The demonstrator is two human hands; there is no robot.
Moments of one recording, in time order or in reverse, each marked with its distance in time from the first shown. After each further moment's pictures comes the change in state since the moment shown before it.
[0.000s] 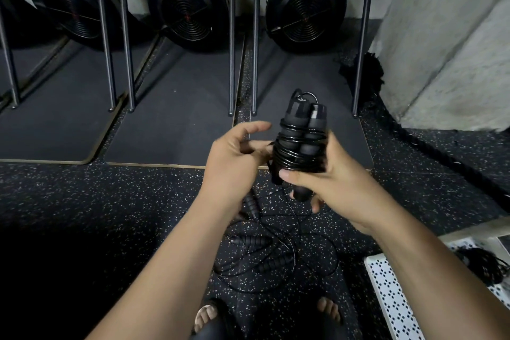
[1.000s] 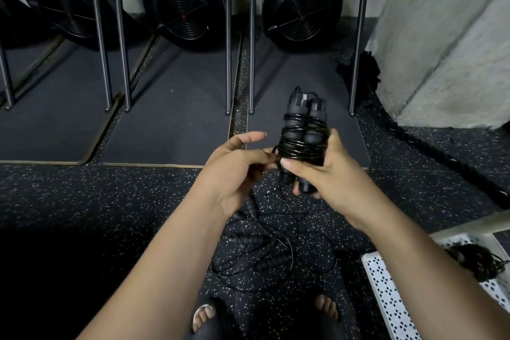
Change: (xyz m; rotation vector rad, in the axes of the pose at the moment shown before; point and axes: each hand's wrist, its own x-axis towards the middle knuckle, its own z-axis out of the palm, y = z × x) left_hand -0.002 0.011 0.005 -0.431 -0.024 -0.379; right_hand 0.002 0.002 0.001 -0.043 0.112 0.015
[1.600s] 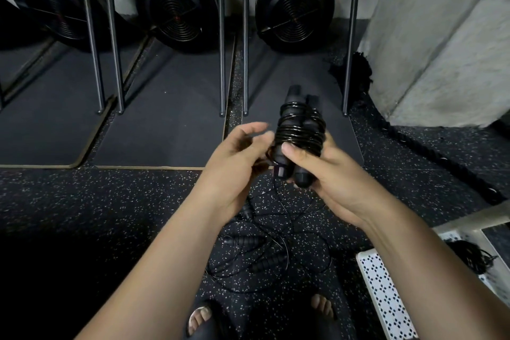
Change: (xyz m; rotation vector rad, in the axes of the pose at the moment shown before) left_hand -0.008 -0.004 0.012 0.150 -0.069 0.161; right_hand 0.000 -0.006 -0.006 0.457 -0.155 0.086
